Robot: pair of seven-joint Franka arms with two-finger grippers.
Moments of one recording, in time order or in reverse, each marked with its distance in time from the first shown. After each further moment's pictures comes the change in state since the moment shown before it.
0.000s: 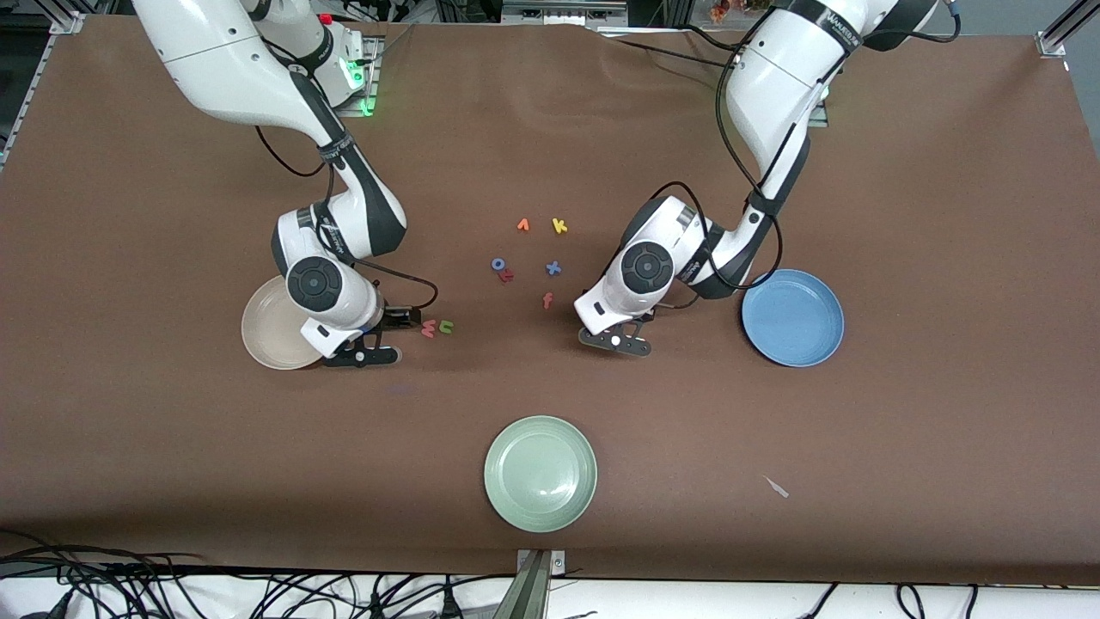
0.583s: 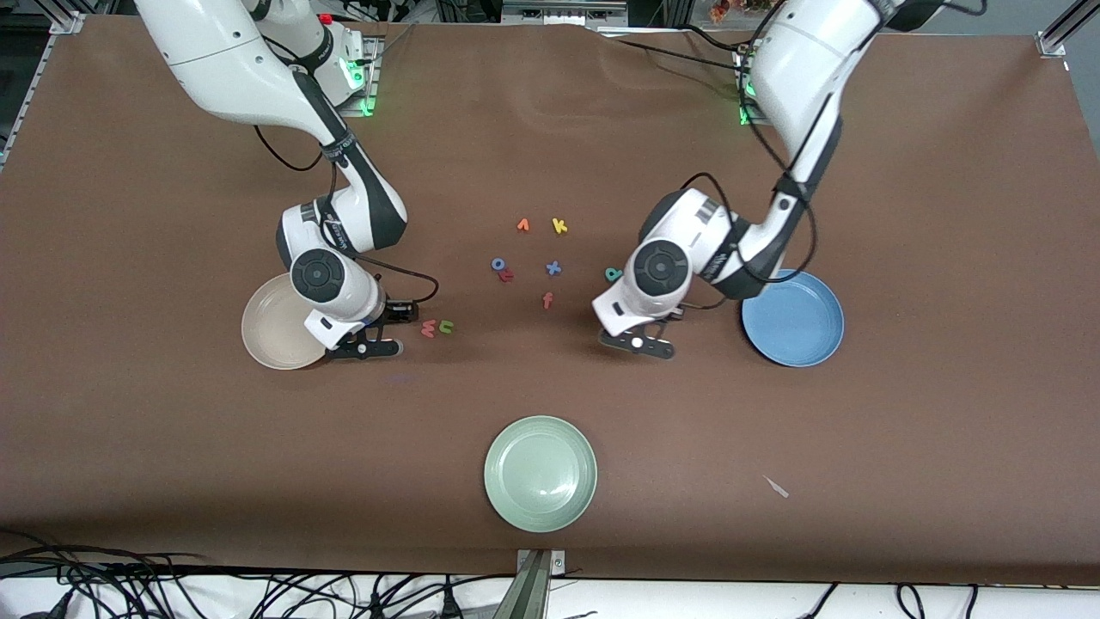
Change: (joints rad) left arm 0.066 -0.113 0.015 0.025 0.089 -0.269 0.049; right arm 0.000 -0.011 0.000 -0.065 0.000 0.071 0.001
